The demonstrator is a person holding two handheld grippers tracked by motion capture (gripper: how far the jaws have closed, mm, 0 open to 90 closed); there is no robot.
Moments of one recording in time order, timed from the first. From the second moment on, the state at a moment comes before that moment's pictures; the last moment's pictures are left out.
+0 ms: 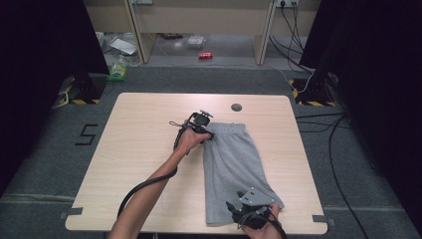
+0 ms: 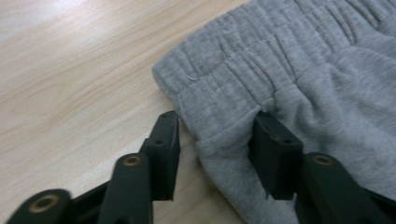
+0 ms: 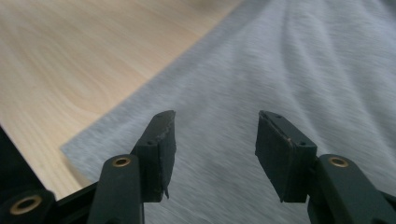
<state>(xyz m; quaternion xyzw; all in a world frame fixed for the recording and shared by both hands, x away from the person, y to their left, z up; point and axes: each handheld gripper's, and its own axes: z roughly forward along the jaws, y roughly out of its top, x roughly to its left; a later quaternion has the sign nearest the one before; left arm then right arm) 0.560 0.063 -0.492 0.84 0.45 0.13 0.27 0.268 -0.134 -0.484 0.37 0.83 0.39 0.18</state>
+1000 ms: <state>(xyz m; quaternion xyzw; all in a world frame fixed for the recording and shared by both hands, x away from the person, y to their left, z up) 0.560 0.064 -0.492 0.84 0.45 0.12 0.28 0.277 -0.060 -0.510 0.32 0.87 0.35 0.15</state>
